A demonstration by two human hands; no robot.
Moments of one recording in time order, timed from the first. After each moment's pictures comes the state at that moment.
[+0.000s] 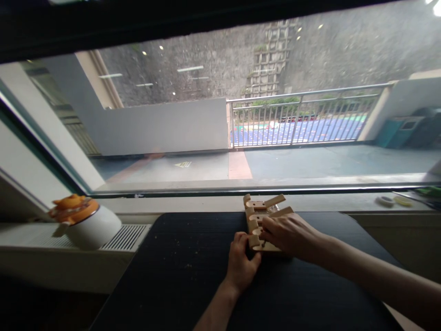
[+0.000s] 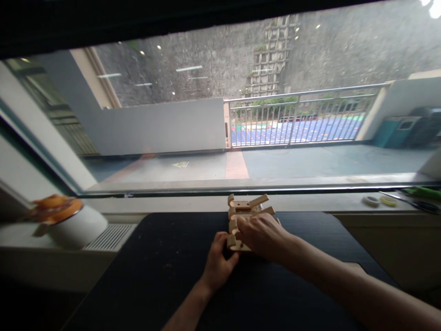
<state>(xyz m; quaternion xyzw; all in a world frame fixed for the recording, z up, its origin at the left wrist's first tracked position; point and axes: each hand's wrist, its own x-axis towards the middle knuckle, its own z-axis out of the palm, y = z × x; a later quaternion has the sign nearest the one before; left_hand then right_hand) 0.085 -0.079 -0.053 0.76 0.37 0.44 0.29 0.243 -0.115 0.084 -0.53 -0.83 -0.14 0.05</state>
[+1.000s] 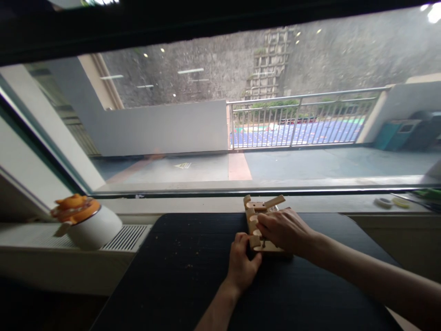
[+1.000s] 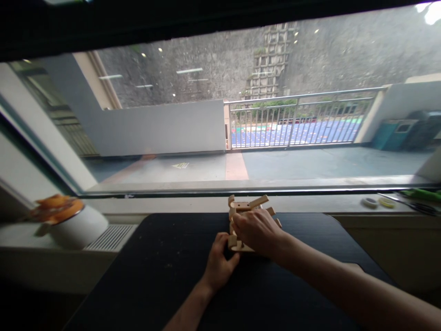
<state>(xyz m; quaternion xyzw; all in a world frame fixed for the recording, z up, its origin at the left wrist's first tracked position) 0.085 -0.079 -0.053 0.76 0.37 0.44 0.30 0.225 -0.107 0.101 -0.59 -0.80 -0.12 0.03</state>
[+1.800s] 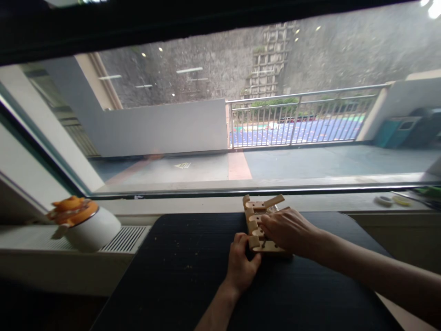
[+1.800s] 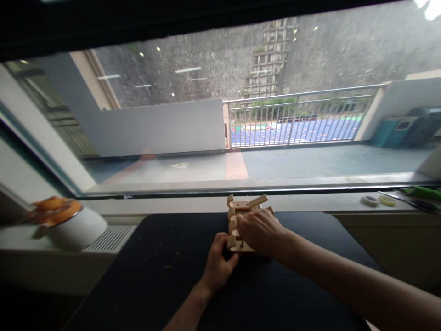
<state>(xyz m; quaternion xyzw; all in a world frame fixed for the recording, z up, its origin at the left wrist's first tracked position) 0.085 -0.079 -0.053 0.76 0.36 0.43 0.31 0.234 -0.111 0.107 -0.56 -0.82 -0.11 -0.03</state>
